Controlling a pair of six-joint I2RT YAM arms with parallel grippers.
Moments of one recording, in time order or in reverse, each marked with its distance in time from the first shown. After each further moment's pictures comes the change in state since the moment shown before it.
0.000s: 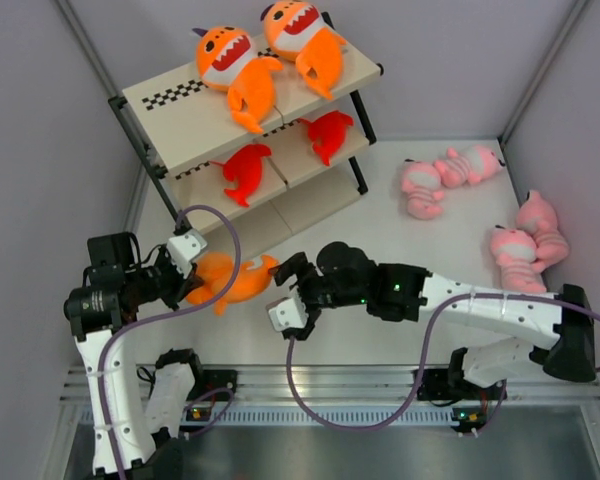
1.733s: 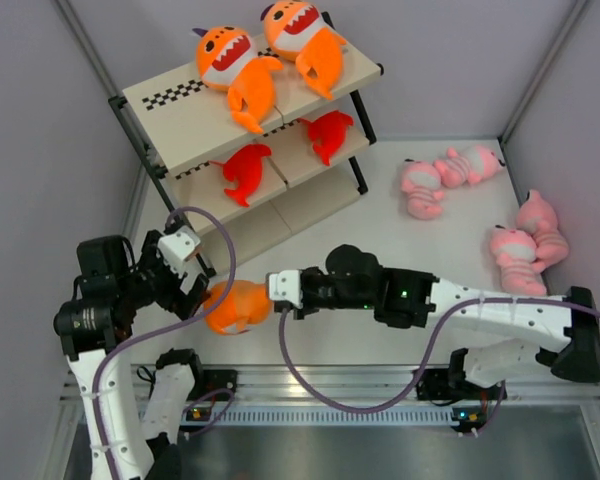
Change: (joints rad) left arm -0.026 -0.024 0.095 -0.014 -0.083 -0.119; right arm 0.052 0.014 0.004 0.143 0.111 0.403
